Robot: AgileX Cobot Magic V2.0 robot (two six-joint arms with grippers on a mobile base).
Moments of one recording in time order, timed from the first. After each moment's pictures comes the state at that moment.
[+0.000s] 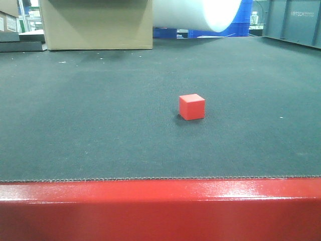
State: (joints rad) left arm -0.11 -0.01 0.03 -0.08 0.04 0.05; right arm 0.01 -0.01 0.03 0.08 0.03 -0.02
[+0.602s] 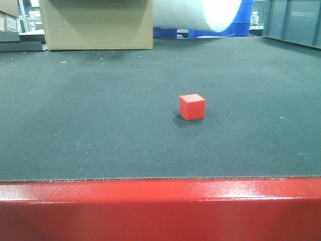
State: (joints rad) left arm -0.11 -0.01 0.03 -0.08 0.04 0.05; right arm 0.01 -0.01 0.03 0.11 0.03 -0.03
